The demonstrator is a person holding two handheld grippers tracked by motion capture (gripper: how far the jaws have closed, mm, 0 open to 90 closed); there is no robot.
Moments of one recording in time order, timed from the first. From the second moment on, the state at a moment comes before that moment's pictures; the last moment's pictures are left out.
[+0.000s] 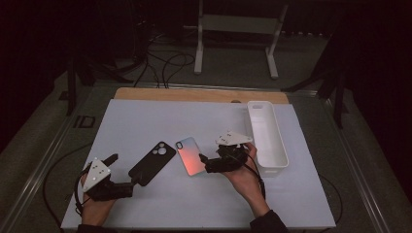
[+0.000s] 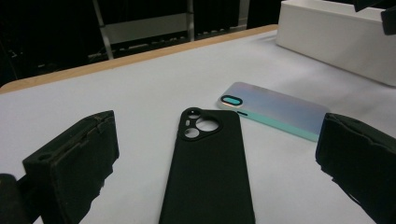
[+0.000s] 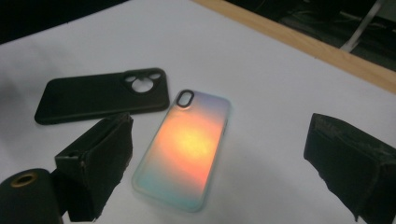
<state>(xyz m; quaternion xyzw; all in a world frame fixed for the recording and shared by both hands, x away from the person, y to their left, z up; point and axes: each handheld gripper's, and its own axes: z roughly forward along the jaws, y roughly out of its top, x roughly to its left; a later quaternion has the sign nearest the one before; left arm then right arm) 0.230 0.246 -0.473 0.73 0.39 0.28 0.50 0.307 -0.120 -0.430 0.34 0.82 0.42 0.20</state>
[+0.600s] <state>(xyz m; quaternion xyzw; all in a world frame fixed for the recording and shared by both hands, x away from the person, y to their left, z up) 0.231 0.245 -0.475 0.73 0.39 0.27 0.49 0.322 -0.092 -0.451 0.35 0.85 0.37 0.16</state>
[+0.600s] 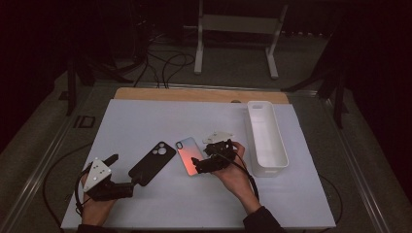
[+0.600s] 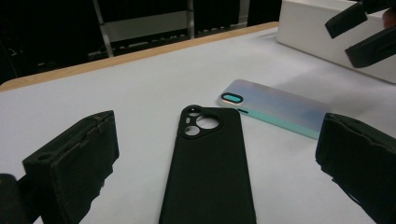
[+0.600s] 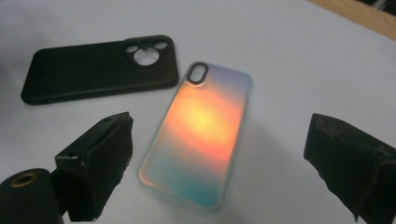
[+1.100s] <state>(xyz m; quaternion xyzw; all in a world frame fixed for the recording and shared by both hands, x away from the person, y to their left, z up) 0.231 0.245 -0.475 0.73 0.39 0.27 0.49 0.333 -0.071 -0.470 0.36 0.86 0.33 0.13</state>
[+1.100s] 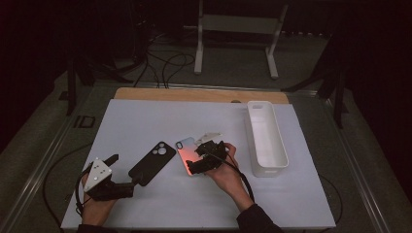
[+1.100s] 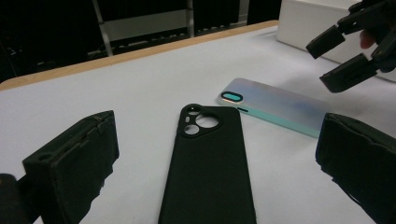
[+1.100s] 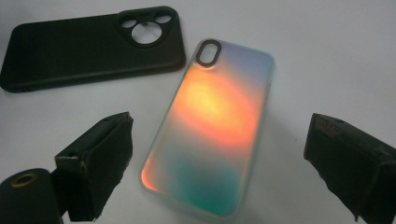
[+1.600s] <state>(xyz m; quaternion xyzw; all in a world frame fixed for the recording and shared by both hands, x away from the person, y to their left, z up) 0.232 0.246 -0.476 0.73 0.39 0.27 0.49 0.344 -0.056 -0.490 0.37 0.87 0.30 0.12</state>
